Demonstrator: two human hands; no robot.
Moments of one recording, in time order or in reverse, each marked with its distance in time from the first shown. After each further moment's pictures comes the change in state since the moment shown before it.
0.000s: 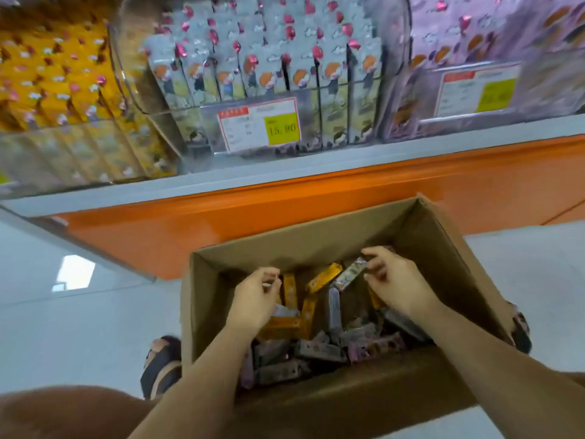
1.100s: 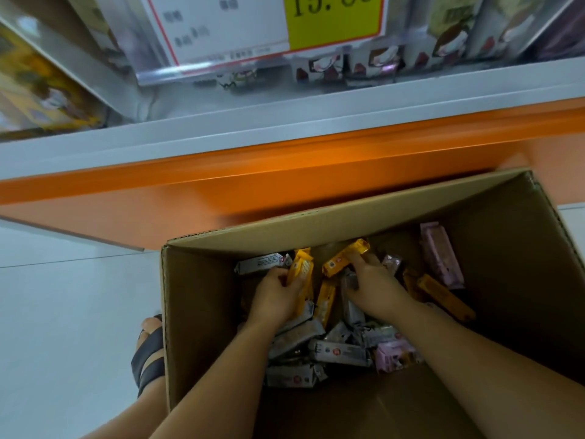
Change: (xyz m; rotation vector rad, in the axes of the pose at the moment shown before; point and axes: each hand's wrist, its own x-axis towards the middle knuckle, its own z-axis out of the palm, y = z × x) left_hand 0.050 -0.052 0.055 -0.145 -0.180 -0.428; right_hand 0.066 0.022 0.116 -0.152 -0.463 0.142
